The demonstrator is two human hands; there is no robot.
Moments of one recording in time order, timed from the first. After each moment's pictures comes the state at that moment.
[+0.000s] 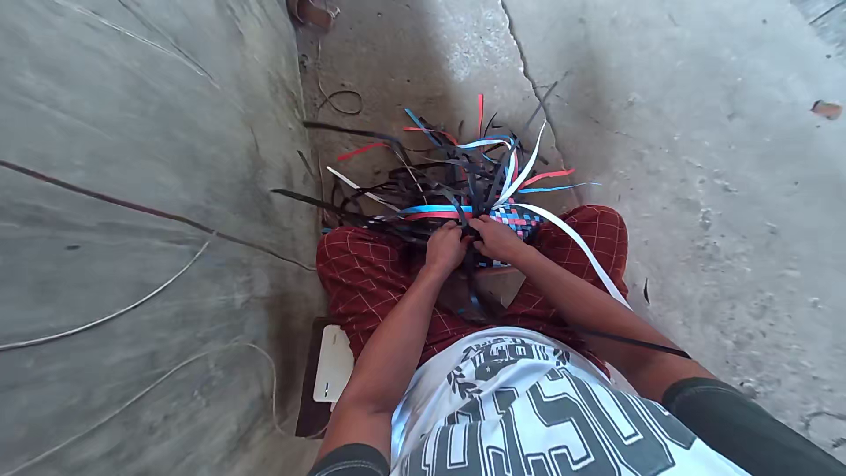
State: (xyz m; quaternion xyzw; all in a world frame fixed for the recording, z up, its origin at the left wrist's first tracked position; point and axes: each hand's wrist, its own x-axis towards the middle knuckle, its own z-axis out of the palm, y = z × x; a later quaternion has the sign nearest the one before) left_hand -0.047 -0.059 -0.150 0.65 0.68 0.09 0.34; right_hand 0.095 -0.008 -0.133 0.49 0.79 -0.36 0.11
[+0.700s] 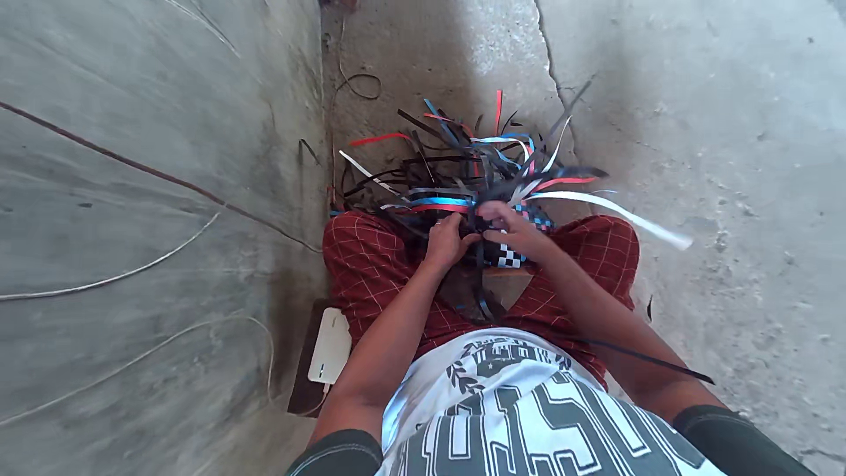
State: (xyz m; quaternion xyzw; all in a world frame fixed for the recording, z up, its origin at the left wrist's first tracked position) left_hand -0.060 -0.064 -0.153 0.58 0.71 0.17 0.37; right_hand 0.125 -0.006 -0.116 0.40 0.69 -0.59 -0.15
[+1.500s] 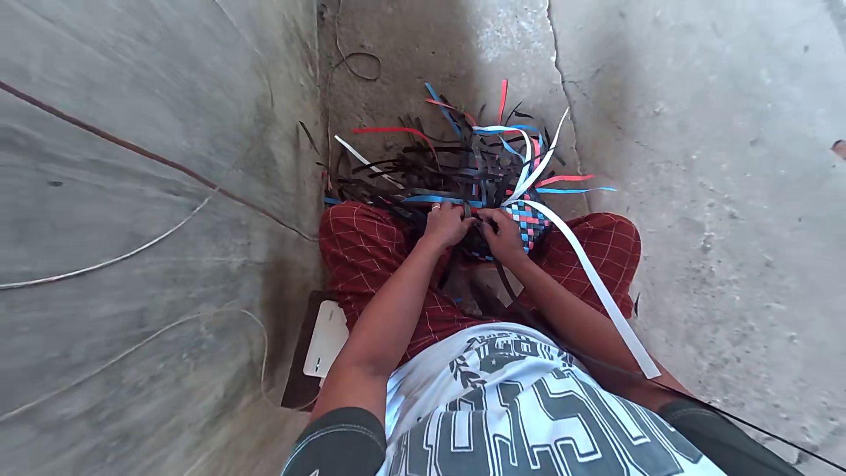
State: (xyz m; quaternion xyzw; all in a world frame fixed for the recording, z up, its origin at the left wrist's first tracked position) left_hand -0.078 -0.034 -0.169 0.60 0.69 0.04 0.40; right_hand 0.093 -0.032 -0.178 0.51 0.72 -0.41 -0.22
